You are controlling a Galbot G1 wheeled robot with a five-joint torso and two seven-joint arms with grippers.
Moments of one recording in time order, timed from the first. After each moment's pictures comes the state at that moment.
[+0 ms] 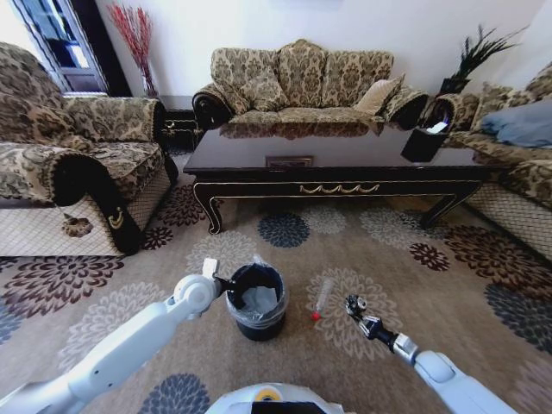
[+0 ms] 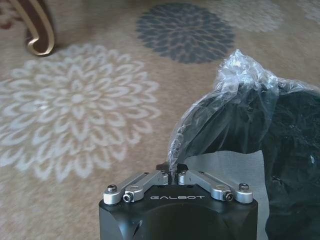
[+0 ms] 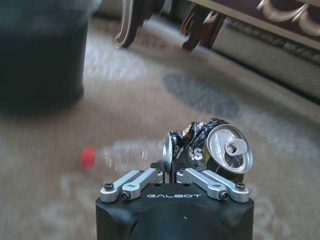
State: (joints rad) left arm 0.68 -0.86 0.28 -1.90 -1.38 0.74 -0.75; right arm -1.36 0.74 0.32 1.29 0.29 0.46 -0.36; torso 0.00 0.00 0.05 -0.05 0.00
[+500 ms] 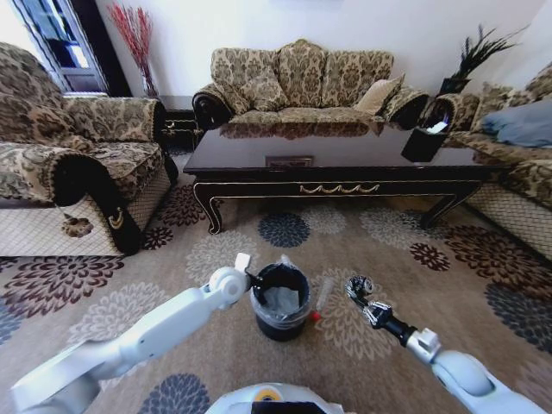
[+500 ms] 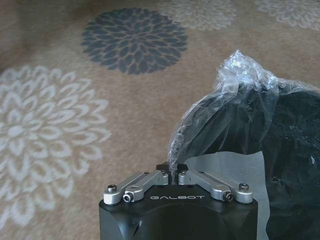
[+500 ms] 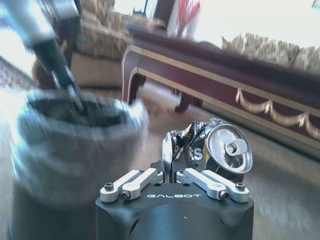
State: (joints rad) left arm 0.45 -1.05 0.52 -1.75 -1.40 0.74 -0.78; right arm -1.80 0.68 0.71 1.82 0.44 0.40 -0.35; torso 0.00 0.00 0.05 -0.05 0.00
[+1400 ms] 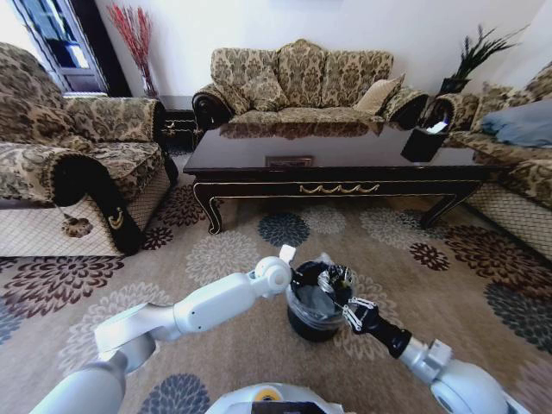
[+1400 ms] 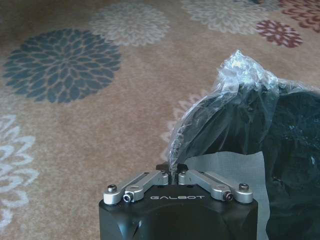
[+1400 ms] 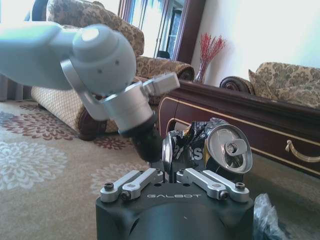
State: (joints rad) left arm 0.29 -1.26 0.69 -1.70 -1.51 0.74 -0.86; right arm -1.92 0.75 0.72 2.14 0.43 0.33 -0.35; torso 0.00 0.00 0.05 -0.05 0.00
